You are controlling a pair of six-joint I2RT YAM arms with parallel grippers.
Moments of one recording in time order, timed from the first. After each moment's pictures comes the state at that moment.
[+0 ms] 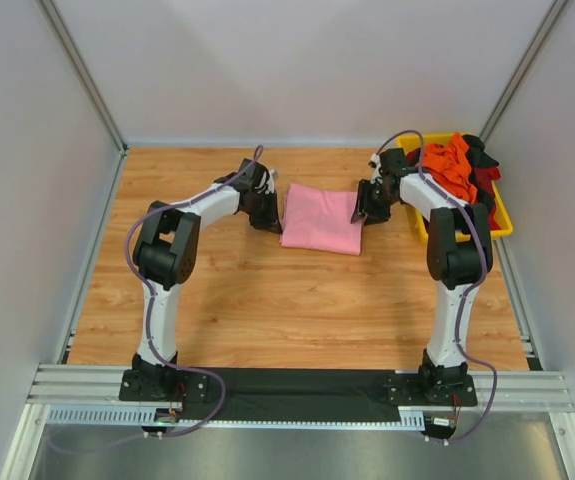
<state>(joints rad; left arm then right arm) -0.41 2.16 1.60 -0.47 0.37 -0.39 0.14 2.11 1.61 -0.64 -0.30 0.27</state>
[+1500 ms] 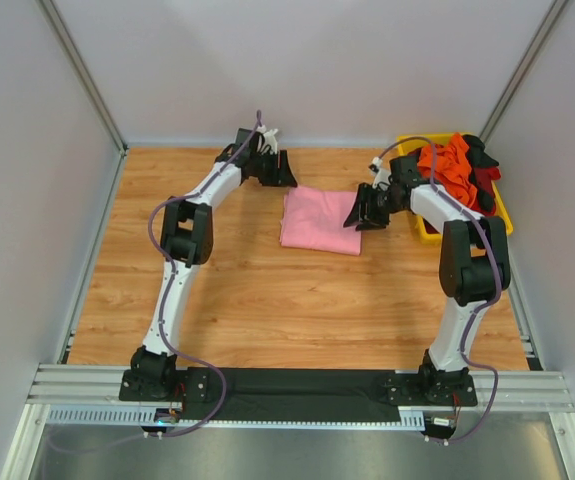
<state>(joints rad) -0.31 2.61 2.30 -0.42 0.58 -0.26 0.12 1.93 1.40 -0.54 -0.59 0.26</state>
